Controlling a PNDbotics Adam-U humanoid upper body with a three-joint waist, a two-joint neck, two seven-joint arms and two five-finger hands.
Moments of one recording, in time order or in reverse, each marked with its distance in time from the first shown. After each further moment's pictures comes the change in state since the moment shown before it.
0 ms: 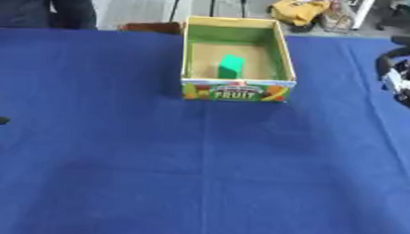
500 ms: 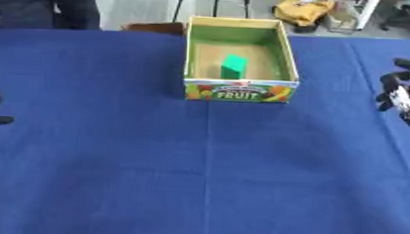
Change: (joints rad) left arm 0.000 -0.009 0.000 0.000 0.000 -0.001 0.000; right arm 0.067 0.063 -0.018 -0.023 -0.093 -0.013 -0.020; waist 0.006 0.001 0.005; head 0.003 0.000
